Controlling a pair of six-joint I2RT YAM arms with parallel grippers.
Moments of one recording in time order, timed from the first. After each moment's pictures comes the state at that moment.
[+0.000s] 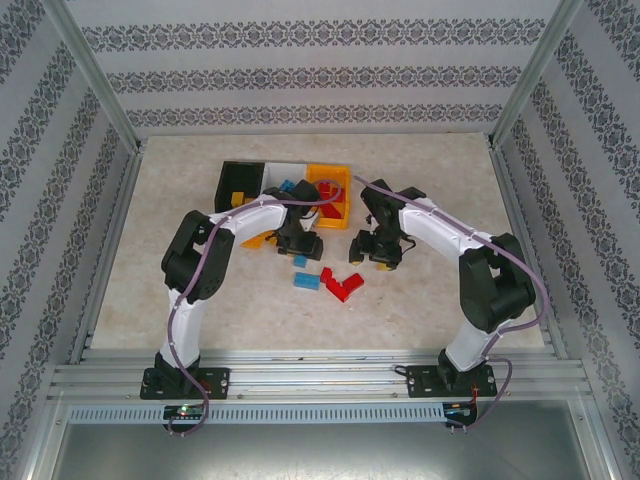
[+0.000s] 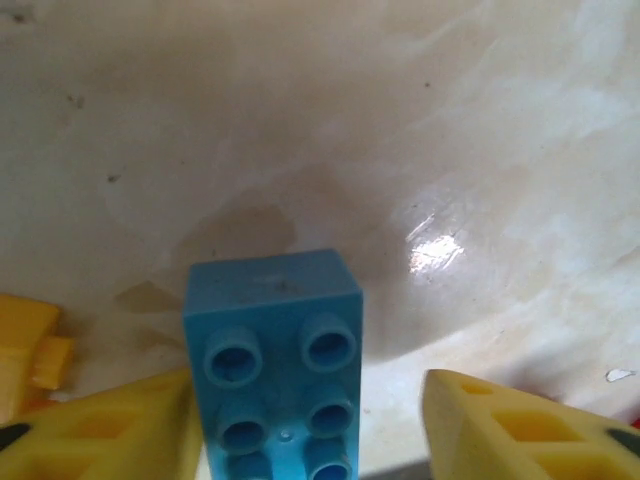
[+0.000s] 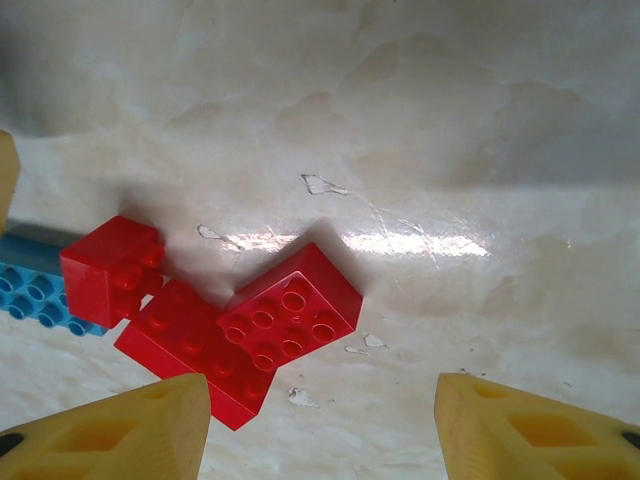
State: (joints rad) left arm -0.55 2.10 1.55 -0.87 0.20 -0.32; right arm 0.44 1.71 1.24 -1.02 -0.26 0.58
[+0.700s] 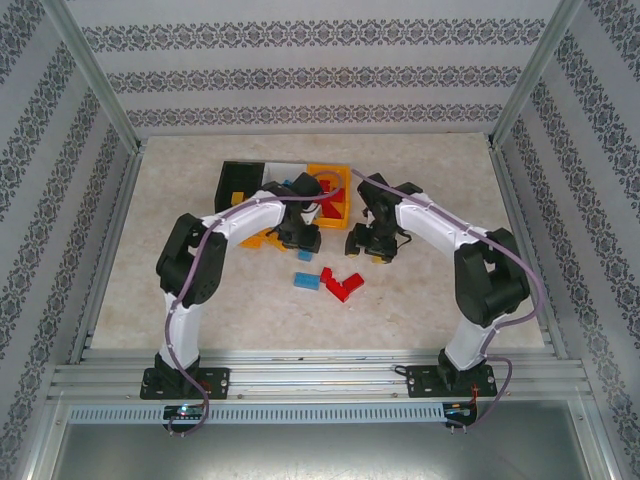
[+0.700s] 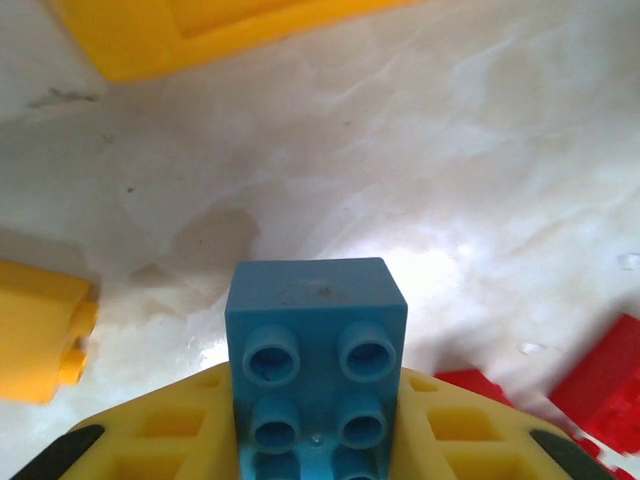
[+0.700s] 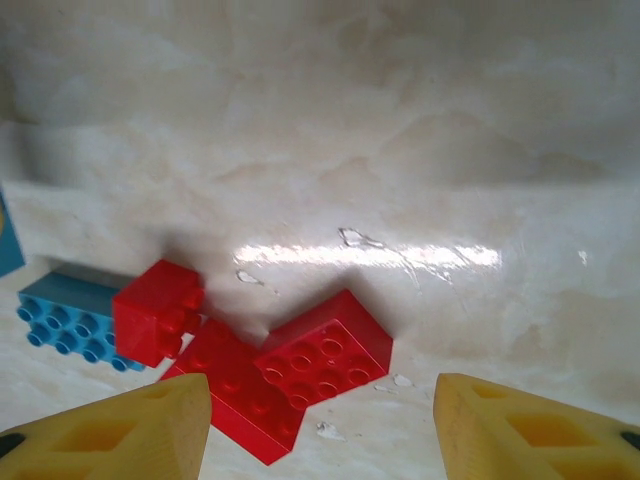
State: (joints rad) left arm -0.56 2.02 1.58 -0.90 0.19 -0.34; right arm 0.44 1.77 1.31 -0.99 -0.26 0.60
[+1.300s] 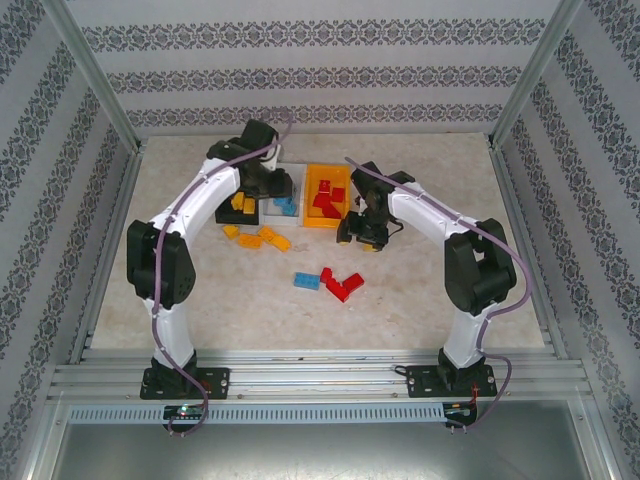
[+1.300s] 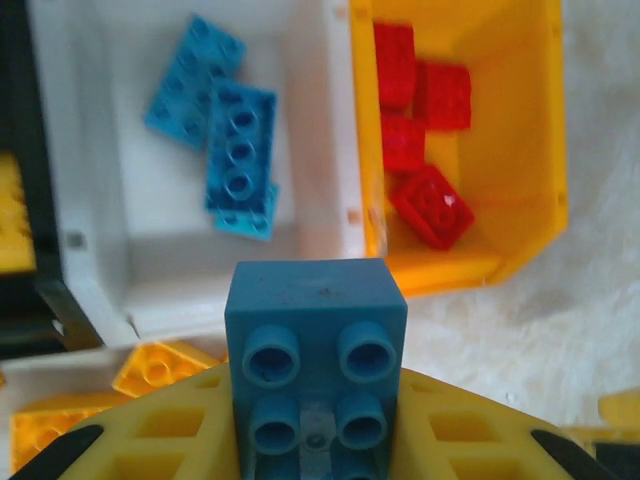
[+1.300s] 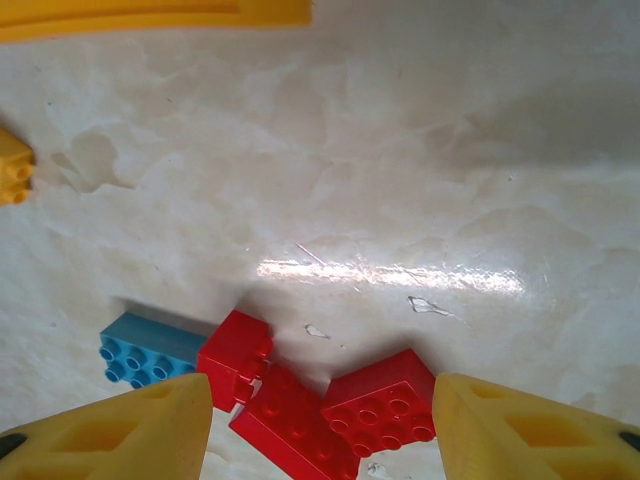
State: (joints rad) left arm -0.32 1.95 1.84 -0.96 0.19 -0.34; right arm 0.44 1.86 1.45 -0.99 -0.29 0.60
